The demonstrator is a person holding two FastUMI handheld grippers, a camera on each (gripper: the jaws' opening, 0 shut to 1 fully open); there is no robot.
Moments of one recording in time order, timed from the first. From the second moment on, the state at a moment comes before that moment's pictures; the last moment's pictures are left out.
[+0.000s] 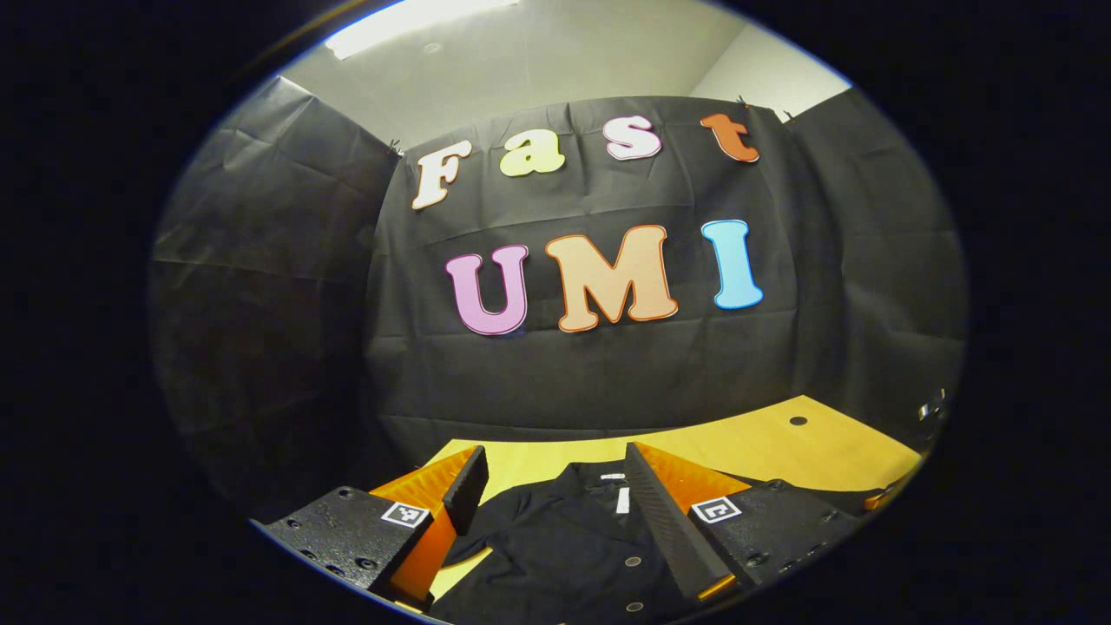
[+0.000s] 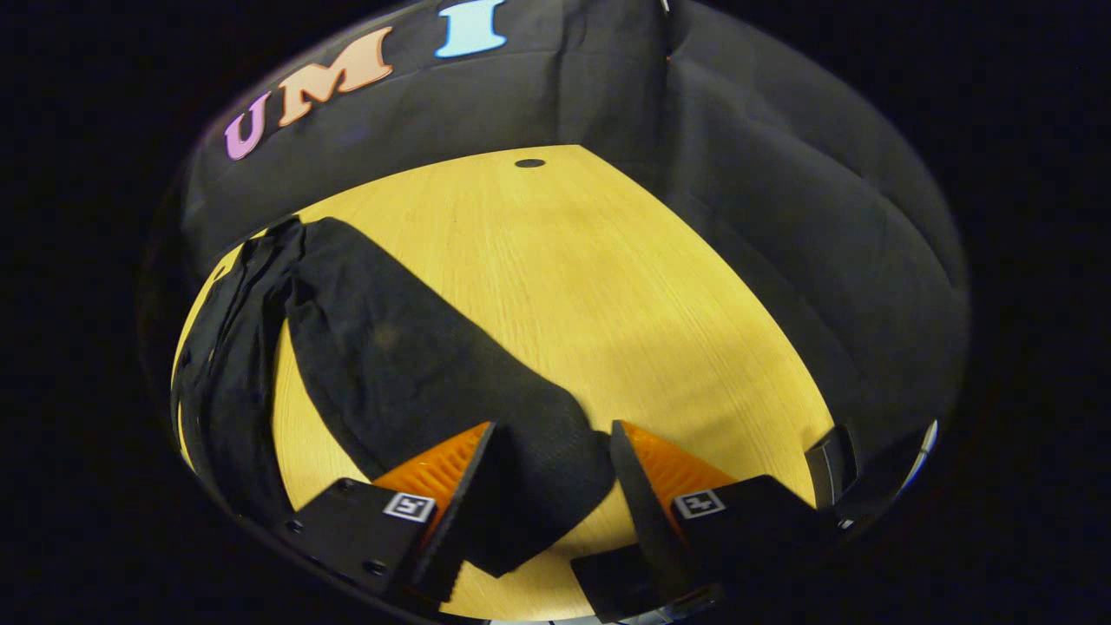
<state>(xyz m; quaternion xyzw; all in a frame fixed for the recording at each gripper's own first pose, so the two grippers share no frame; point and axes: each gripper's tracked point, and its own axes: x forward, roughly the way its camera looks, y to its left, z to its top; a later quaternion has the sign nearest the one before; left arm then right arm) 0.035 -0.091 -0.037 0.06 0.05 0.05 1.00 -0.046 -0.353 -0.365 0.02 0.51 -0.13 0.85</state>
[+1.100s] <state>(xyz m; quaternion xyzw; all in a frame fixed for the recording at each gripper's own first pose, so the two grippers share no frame) -0.002 0.072 -0.033 0.05 0.05 0.11 0.99 0.084 -0.159 -0.206 0.03 0.30 -0.08 0.95</state>
